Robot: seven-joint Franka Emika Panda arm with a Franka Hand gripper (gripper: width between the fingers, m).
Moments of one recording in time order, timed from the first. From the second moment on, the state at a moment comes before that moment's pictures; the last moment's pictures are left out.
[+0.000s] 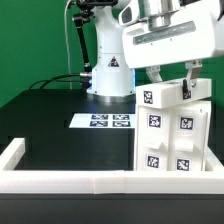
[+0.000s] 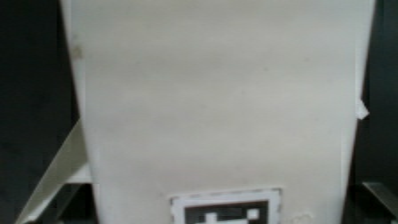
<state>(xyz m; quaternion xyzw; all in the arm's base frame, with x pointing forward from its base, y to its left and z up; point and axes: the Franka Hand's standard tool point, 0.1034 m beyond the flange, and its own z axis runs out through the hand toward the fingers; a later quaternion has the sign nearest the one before) 0.604 0.078 0.153 -0.88 0.47 -0.04 0.11</state>
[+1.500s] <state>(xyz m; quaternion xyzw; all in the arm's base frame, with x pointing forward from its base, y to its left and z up) 0.602 0.084 0.181 -0.73 0.66 -0.02 0.15</state>
